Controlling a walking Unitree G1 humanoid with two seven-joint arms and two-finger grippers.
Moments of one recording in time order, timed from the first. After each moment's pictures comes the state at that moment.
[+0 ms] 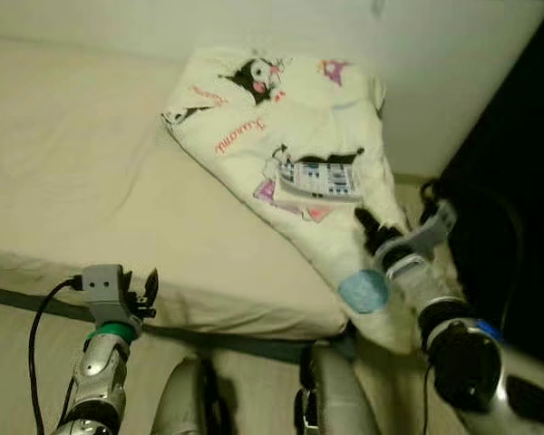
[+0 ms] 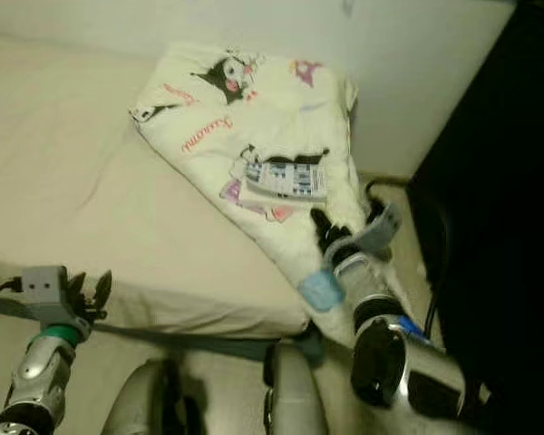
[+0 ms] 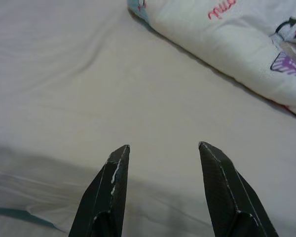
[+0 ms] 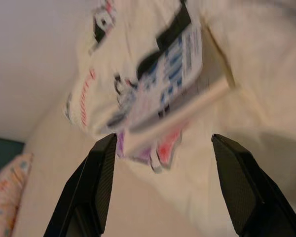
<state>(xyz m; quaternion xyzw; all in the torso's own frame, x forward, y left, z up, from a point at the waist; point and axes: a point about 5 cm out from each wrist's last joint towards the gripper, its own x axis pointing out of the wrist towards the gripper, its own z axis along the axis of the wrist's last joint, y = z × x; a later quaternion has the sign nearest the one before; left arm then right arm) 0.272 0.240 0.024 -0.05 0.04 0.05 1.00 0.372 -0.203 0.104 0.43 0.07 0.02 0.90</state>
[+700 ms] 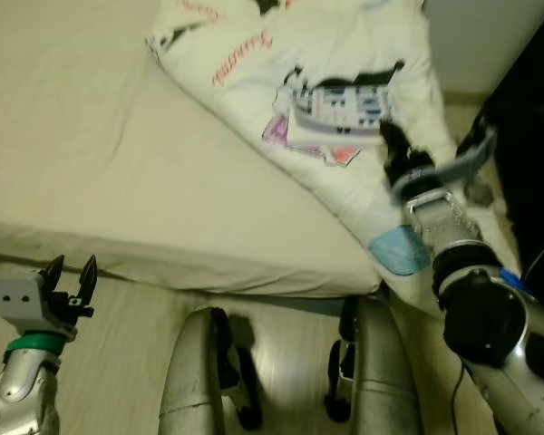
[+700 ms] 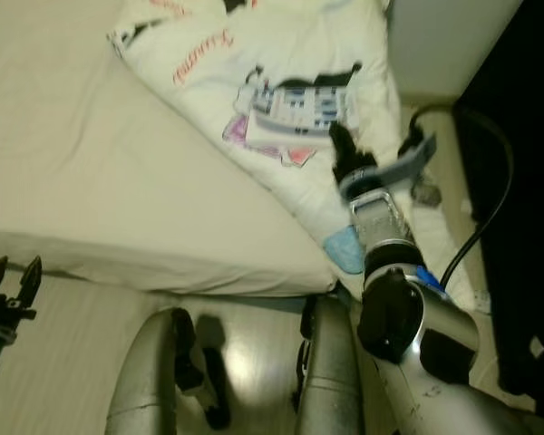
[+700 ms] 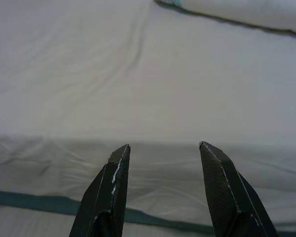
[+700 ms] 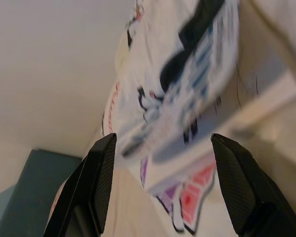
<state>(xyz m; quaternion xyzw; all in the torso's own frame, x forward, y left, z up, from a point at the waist) 0.234 0.297 0.081 0.05 -0.07 0.05 1.00 0.403 -0.194 0.191 0.48 -0.08 0.13 0.86</state>
